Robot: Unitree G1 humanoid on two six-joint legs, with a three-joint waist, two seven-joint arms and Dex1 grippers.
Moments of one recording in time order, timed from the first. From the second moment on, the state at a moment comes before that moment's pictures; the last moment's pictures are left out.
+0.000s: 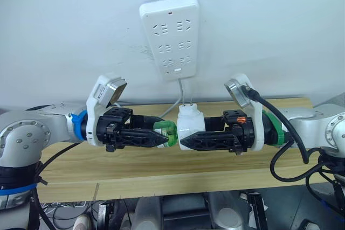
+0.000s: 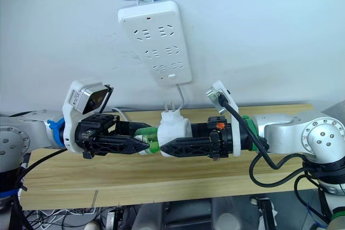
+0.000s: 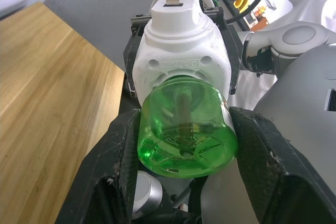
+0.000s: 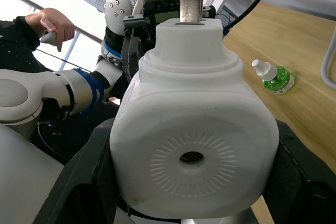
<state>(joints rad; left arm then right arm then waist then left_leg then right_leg) -0.46 0.96 0.14 -0.36 -1.38 1.15 -1.02 -0.67 -0.85 0.16 -0.48 1.95 1.05 0.09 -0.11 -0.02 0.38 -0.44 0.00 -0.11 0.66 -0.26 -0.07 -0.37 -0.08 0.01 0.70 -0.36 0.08</state>
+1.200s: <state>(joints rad) -0.41 0.94 0.15 -0.39 -1.24 0.97 -1.09 -0.66 -0.84 0.16 -0.45 1.92 1.04 0.10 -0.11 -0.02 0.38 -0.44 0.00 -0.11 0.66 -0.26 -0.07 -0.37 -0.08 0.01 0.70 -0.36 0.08</state>
